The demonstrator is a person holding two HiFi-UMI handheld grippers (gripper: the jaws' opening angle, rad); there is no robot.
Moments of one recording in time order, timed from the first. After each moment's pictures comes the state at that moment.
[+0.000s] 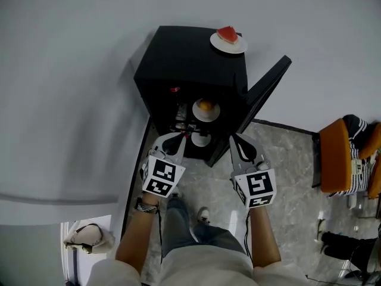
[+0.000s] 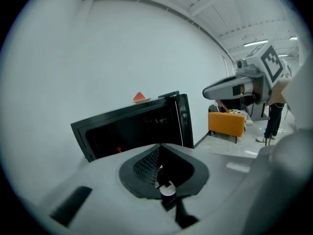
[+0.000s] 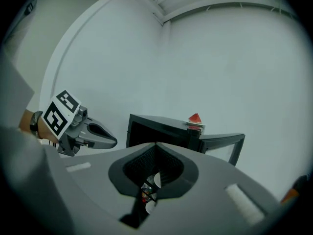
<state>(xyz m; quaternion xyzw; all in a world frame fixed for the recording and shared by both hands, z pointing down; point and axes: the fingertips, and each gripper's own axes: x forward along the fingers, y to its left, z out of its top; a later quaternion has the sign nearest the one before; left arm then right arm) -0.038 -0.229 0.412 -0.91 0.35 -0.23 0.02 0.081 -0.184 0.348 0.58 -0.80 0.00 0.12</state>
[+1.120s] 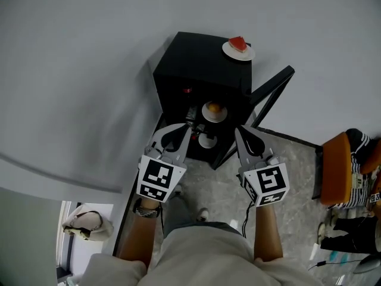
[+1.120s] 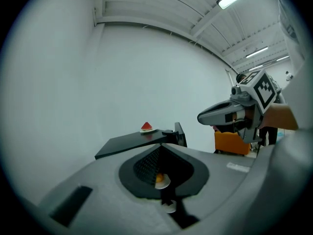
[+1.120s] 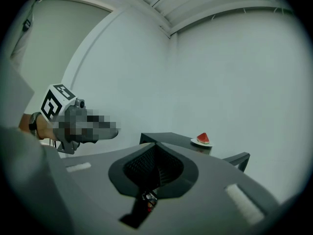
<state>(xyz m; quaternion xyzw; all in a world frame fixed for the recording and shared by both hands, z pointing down) -0.054 -0.163 0.277 -0.91 0.40 -0.12 0.06 0.060 -0.143 0.262 0.53 -0.84 -0.04 0.09</state>
